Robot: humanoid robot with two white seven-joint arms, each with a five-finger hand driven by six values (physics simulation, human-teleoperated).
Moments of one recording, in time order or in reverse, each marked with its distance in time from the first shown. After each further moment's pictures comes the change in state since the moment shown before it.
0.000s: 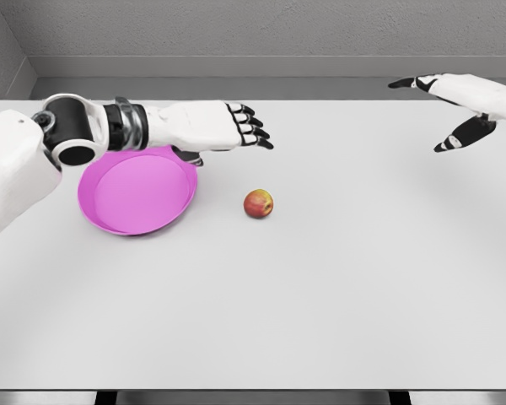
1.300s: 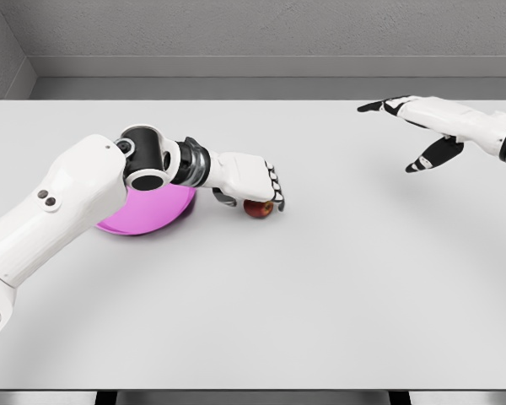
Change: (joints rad) left arm 0.017 -0.169 -0.112 0.087 -0.117 -0.001 -0.167; right arm 0.052 0.037 0.018 -0.063 -0.005 -0.005 0.000
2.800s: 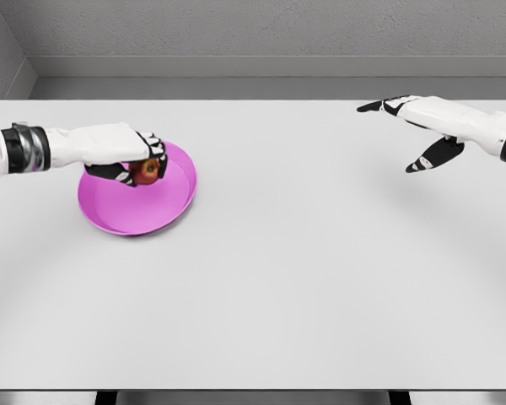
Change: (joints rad) left arm 0.166 0.406 0.286 -0.058 0.401 -0.002 0.008; right arm 0.006 -0.005 -0.005 -0.014 0.000 0.000 0.000
